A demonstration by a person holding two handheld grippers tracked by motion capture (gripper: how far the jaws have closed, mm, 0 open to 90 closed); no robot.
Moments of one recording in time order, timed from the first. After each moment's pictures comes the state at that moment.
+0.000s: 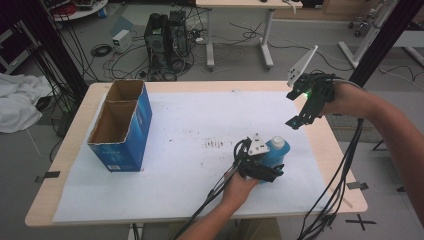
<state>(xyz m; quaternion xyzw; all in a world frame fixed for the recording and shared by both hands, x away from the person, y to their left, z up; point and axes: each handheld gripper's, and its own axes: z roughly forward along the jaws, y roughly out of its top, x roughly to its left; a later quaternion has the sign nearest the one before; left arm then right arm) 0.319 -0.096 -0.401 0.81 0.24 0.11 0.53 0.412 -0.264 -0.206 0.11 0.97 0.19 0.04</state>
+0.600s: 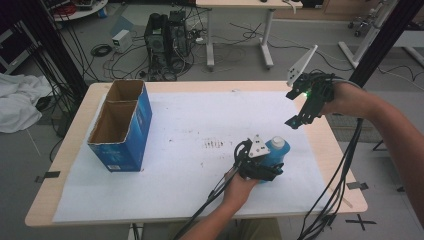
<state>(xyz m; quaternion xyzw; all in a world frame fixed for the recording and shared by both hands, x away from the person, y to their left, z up) 0.317 -0.096 -0.403 0.81 0.23 0.11 0.53 0.413 -0.264 -0.205 0.11 0.97 0.19 0.04</state>
